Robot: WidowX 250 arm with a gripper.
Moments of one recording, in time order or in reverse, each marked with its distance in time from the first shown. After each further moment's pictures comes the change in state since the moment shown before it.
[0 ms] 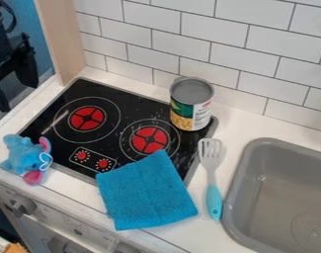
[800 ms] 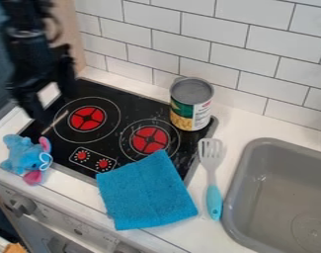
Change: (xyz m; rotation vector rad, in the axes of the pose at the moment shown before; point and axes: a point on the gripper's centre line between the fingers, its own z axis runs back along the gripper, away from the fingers) arm -0.077 -0.015 0.006 -0.003 -0.013 -0.114
